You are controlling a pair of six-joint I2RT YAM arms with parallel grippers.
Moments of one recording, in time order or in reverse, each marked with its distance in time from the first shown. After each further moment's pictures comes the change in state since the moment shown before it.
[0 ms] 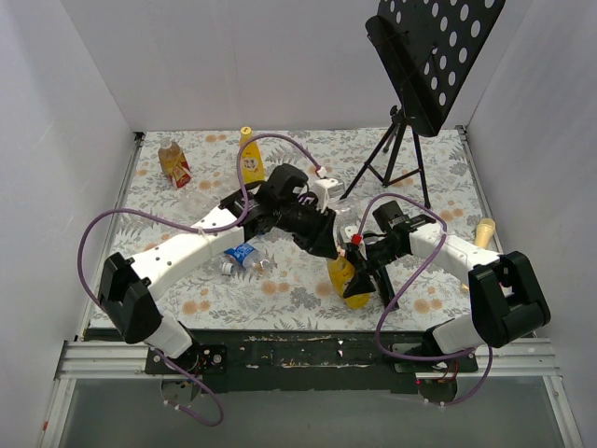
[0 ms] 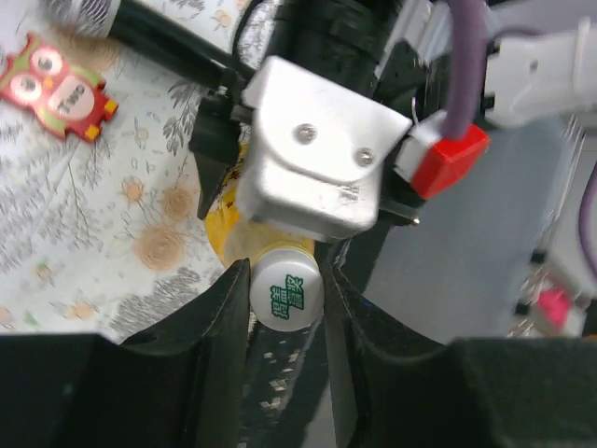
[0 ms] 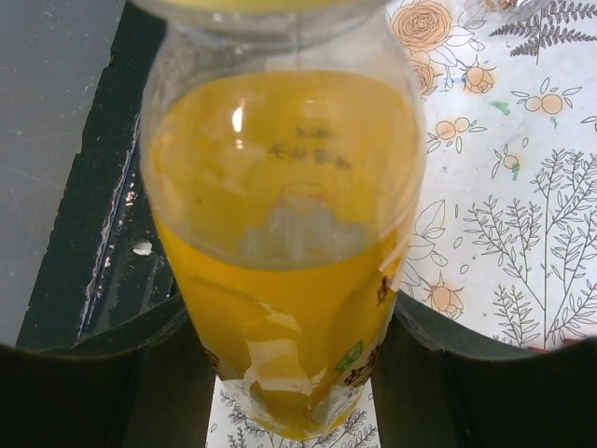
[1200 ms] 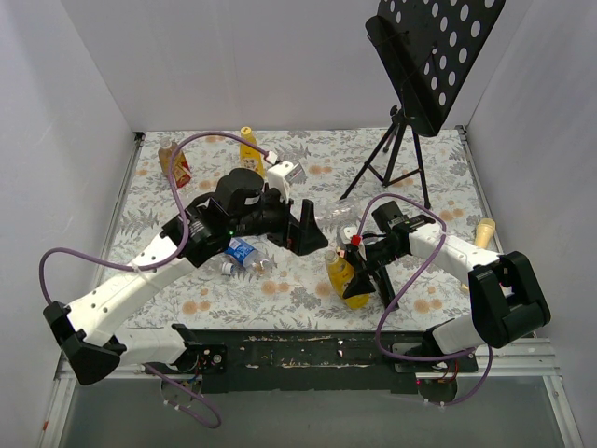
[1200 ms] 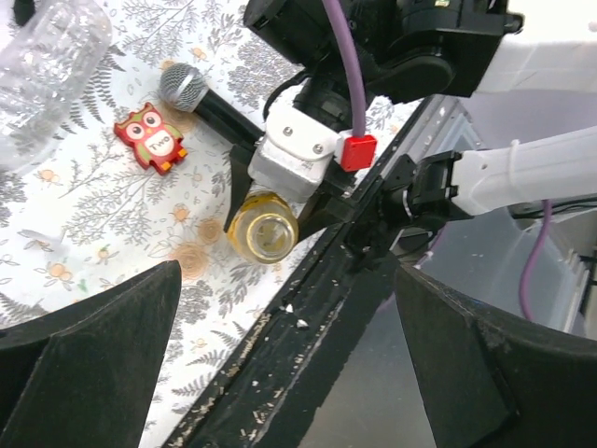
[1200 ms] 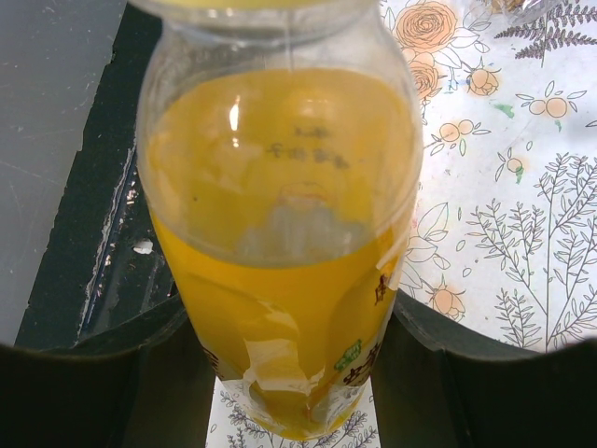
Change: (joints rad) left arm -0.022 -0.336 -0.077 0.032 -0.336 -0.319; right arm 0.008 0.000 0.000 0.003 0.004 0.000
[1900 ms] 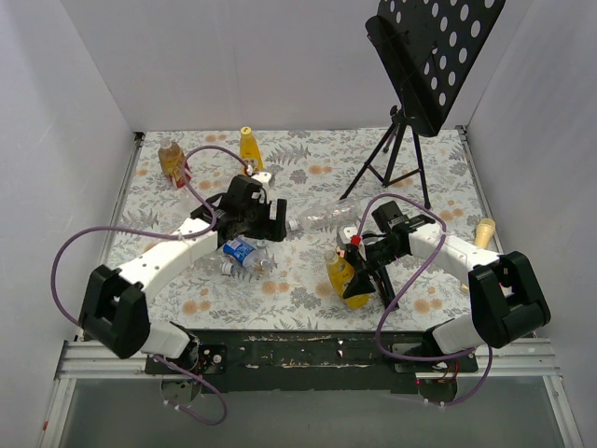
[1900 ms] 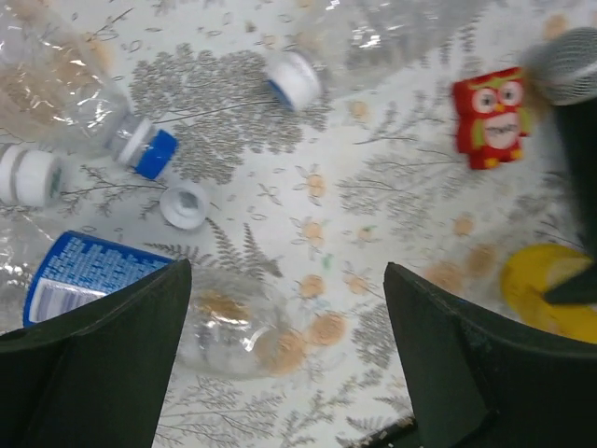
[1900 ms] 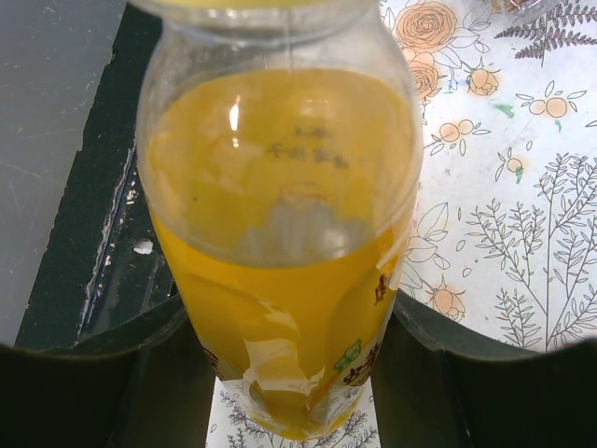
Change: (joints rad) left arm 0.246 0.140 -0.279 0.094 -0.239 0.108; right arm 0.000 0.000 0.000 0.000 0.000 0.000
